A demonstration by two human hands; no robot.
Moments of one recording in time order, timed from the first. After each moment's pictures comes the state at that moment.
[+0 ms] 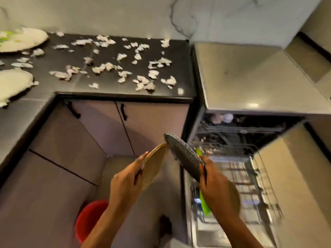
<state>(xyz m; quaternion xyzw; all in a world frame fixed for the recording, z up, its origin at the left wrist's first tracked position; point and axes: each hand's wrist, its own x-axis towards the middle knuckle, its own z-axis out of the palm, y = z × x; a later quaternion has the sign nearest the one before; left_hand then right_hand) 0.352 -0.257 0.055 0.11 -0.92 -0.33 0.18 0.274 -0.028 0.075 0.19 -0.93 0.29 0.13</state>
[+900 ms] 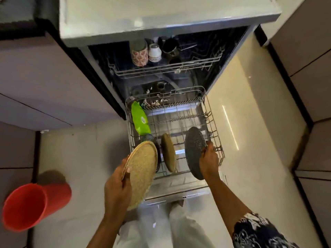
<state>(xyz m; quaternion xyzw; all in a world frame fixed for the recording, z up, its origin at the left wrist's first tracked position) 0.298 0.082 -0.112 0.26 -0.87 -0.42 0.00 0.183 0.331 -0.160 -0.22 -0.91 0.31 -0.17</state>
